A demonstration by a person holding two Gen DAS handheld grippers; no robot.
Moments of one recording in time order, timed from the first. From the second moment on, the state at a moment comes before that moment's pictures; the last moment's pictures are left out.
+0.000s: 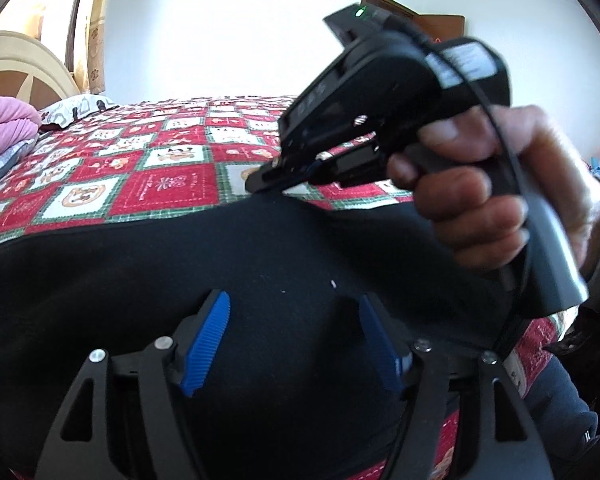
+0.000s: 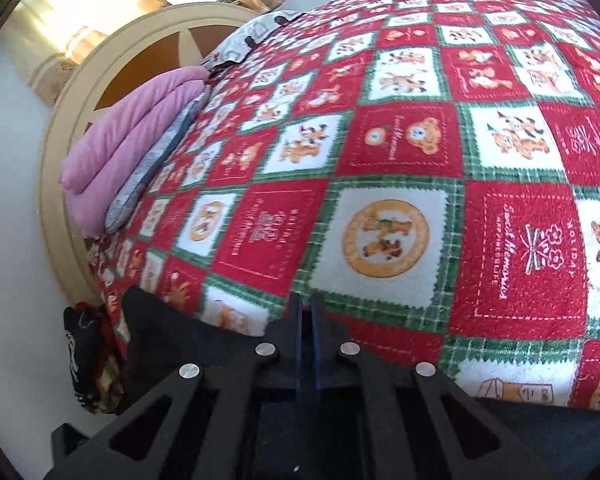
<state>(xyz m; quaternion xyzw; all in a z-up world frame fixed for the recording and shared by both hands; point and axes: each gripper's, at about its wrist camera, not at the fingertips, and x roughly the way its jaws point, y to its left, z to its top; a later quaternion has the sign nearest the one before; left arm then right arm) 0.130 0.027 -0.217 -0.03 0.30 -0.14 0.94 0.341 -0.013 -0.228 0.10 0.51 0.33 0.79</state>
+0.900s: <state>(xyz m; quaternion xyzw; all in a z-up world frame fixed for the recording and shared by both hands) 0.126 0.018 -0.208 -0.07 0.32 -0.17 0.93 0.234 -0.166 -0.179 -0.02 0.45 0.21 0.87</state>
